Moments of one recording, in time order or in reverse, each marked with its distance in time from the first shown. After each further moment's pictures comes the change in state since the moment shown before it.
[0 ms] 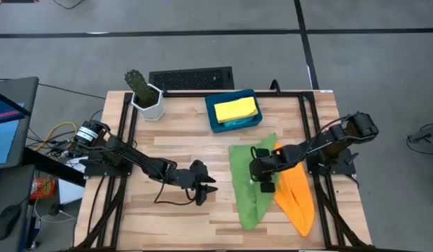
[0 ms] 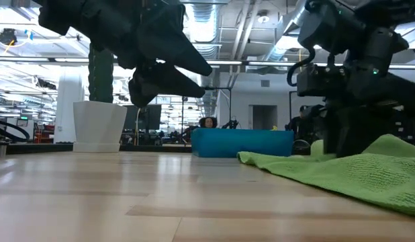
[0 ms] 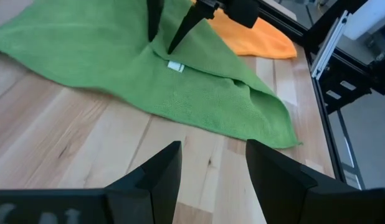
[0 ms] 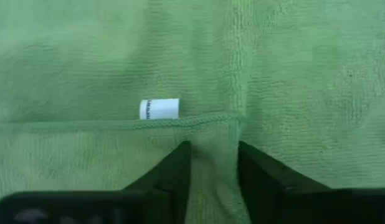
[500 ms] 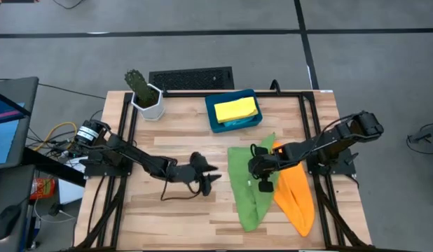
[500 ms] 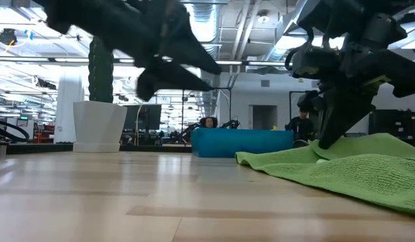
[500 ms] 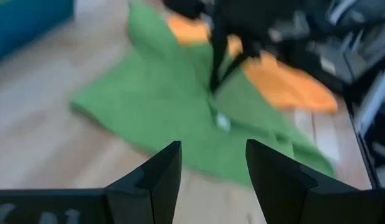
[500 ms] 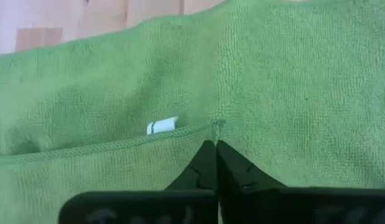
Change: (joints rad) left arm 0.033 0.000 0.000 0.060 -0.208 0.010; right arm 0.000 -0.065 0.028 0.001 0.000 0.021
